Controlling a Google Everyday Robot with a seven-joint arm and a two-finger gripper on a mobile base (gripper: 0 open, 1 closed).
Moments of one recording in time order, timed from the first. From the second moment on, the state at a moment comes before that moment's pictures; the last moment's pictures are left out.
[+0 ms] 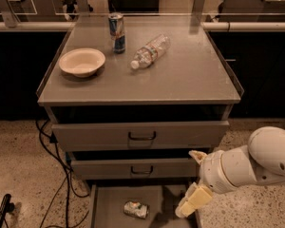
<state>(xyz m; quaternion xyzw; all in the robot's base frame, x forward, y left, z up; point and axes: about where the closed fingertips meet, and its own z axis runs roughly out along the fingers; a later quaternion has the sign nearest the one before) 0.396 -0.126 0.662 -0.53 0.78 0.21 0.25</state>
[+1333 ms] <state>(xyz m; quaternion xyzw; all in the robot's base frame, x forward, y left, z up) 0.422 -0.100 0.545 -0.52 0.79 0.16 0.27</state>
